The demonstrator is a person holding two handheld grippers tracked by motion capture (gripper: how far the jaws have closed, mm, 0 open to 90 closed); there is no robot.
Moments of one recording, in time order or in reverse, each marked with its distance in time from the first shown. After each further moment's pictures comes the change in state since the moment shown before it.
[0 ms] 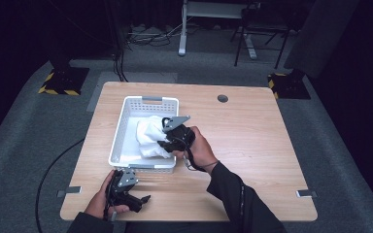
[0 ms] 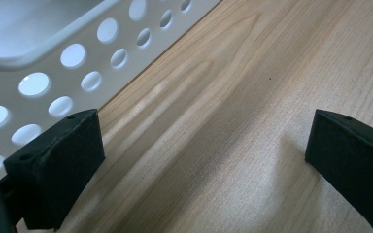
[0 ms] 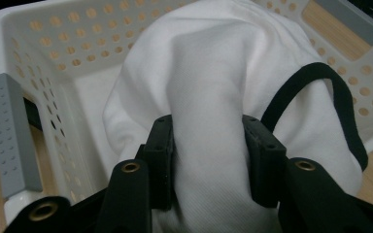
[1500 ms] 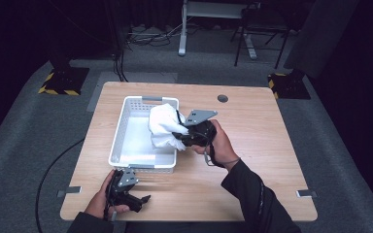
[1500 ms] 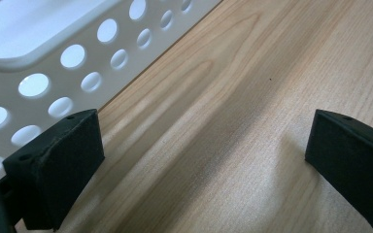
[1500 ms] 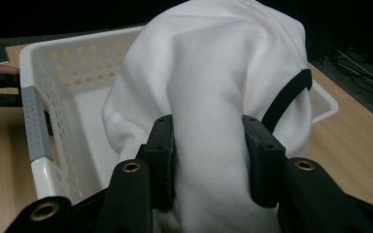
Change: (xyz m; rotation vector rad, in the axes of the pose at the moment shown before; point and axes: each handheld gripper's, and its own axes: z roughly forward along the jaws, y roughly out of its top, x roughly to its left) left arm 0.000 0.000 0.000 0.000 0.002 0.002; right arm -0.022 -0.007 -0.063 -0.134 -0.033 -0.048
